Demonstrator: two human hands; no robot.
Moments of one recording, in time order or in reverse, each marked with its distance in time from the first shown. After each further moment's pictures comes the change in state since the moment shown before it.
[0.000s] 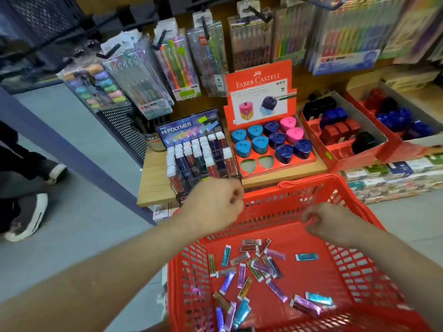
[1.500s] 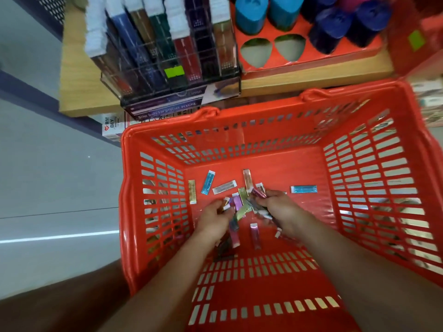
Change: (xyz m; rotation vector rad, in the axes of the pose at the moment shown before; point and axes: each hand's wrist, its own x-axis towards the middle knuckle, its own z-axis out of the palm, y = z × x) left_hand -0.066 -0.051 0.293 -0.993 -0.343 -1.036; right_hand 0.074 0.023 0.214 1.018 -0.318 0.586
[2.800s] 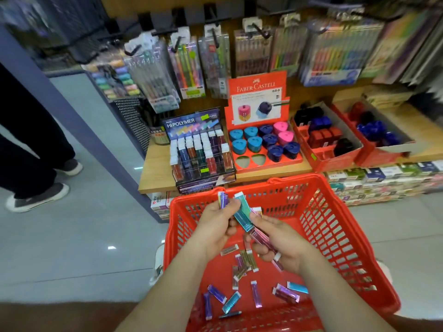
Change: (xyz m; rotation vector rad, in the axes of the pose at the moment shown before) left_hand -0.183 0.146 -0.057 -0.544 -0.159 0.451; right_hand -0.195 -0.071 -0.001 0.238 -0.377 -0.452
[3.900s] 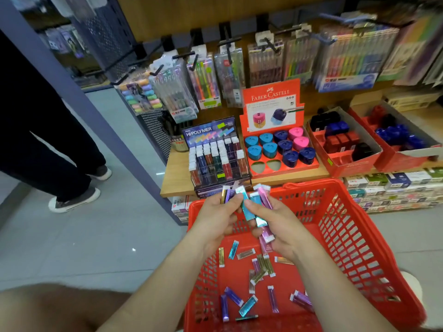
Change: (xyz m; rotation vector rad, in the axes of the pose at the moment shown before) left_hand -0.041 0.043 -0.006 0.183 0.065 0.156; right_hand -0.010 -0.040 0.050 0.160 -0.016 -0.218
